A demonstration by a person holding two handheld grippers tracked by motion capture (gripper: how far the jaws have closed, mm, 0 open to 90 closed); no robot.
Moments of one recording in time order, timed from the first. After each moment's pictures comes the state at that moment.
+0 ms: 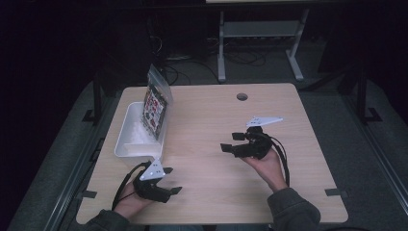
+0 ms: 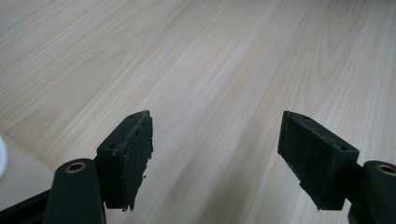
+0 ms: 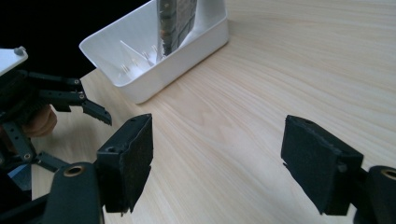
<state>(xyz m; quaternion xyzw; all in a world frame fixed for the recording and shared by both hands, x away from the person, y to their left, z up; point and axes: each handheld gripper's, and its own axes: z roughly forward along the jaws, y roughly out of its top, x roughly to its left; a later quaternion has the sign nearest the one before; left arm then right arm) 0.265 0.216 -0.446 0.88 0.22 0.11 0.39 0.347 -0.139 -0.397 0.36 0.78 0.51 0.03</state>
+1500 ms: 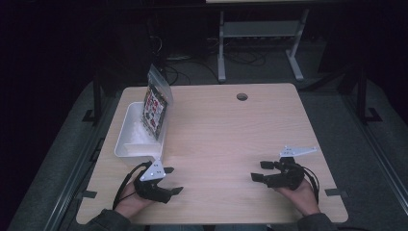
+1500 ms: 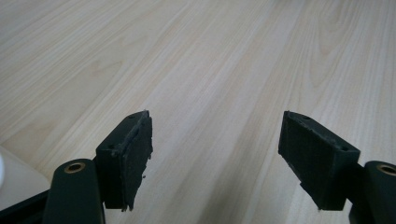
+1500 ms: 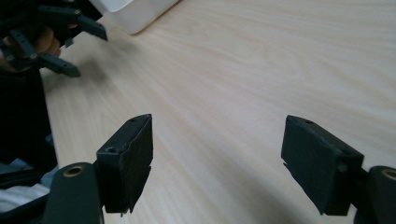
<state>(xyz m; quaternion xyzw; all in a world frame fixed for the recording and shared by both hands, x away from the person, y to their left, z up) 0.263 0.214 -0.442 0.89 0.21 0.11 0.40 0.282 -0.220 -0.451 0.39 0.78 0.49 -0.01</state>
